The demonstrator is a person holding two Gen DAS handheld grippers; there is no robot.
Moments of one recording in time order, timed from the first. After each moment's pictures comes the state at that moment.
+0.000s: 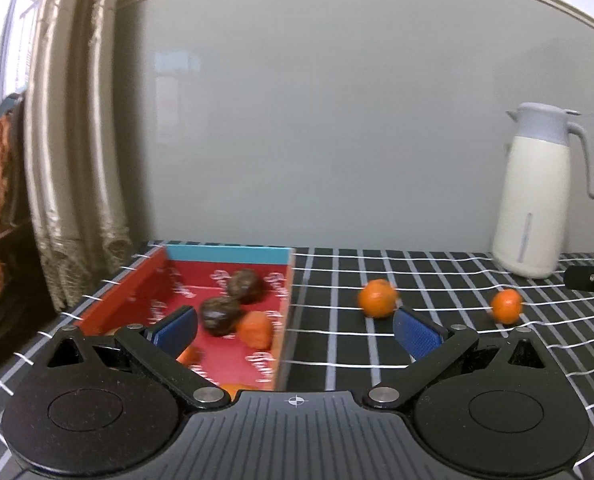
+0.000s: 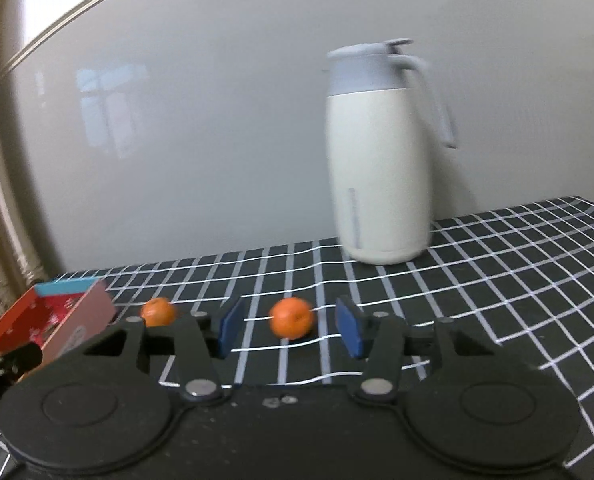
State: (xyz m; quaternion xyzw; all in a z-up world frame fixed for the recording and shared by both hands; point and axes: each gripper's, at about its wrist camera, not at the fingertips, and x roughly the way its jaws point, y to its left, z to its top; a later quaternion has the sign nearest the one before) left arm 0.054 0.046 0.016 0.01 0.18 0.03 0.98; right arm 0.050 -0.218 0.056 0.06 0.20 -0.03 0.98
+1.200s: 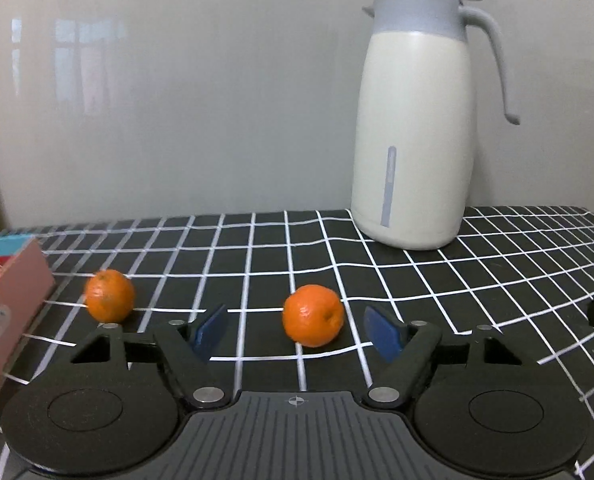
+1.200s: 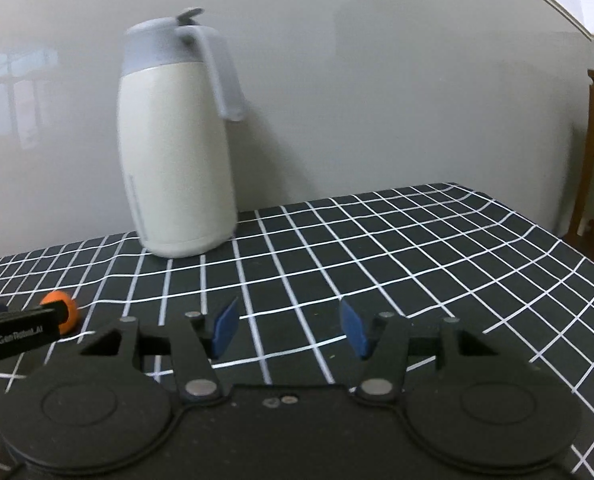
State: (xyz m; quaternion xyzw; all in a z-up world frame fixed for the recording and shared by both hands) left arm 0.158 -0.161 -0.022 0.03 0.26 -0.06 0.96; right arm 0.050 -0.360 0.030 0.04 0.21 -0.18 0.96
